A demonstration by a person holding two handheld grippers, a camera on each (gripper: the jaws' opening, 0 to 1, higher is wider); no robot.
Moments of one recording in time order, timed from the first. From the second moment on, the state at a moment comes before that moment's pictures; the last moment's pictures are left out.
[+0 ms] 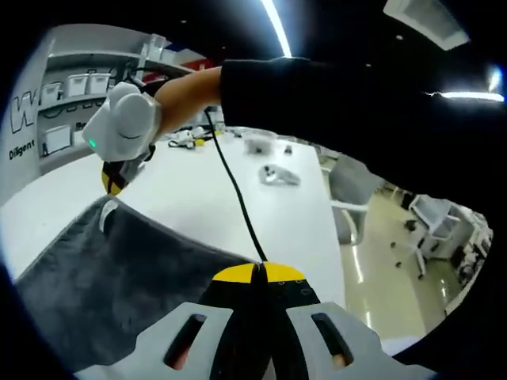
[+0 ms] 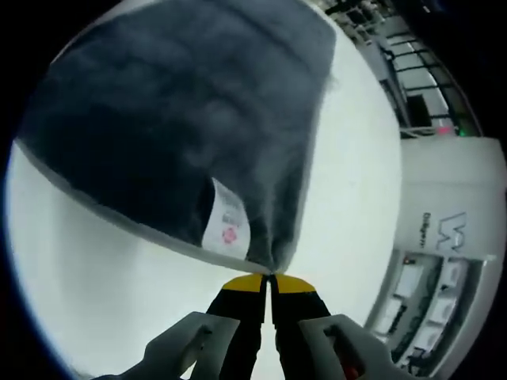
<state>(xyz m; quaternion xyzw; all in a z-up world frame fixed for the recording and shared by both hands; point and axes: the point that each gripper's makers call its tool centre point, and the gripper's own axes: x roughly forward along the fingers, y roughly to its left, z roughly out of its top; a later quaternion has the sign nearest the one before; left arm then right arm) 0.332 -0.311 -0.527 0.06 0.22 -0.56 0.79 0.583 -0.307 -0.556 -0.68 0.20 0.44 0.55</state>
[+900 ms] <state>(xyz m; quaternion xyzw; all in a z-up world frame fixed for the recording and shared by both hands) 0.346 -0.326 -0.568 0.05 0.26 -0.56 0.78 0.598 -0.314 -0.593 -0.68 0.21 0.44 0.55</state>
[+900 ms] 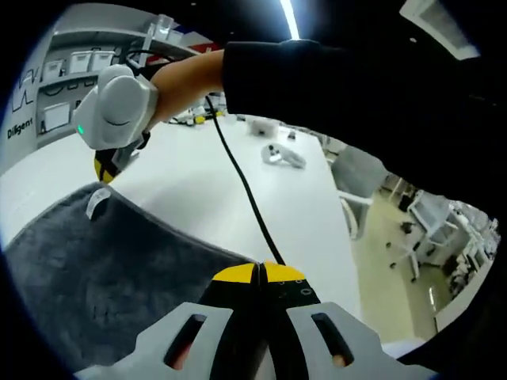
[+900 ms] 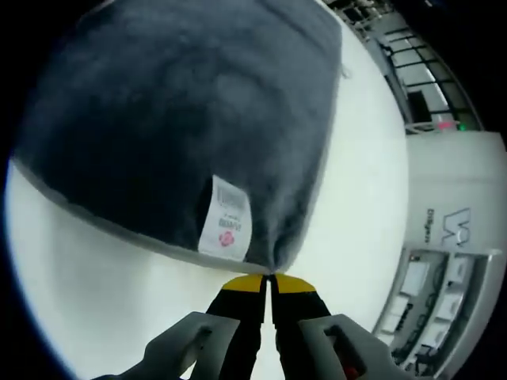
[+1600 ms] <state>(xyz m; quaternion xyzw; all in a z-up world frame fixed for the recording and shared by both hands) 0.337 -0.337 -0.598 0.10 0.27 -0.55 0.78 0.592 -0.321 -0.609 -0.65 0.23 0.44 0.57</state>
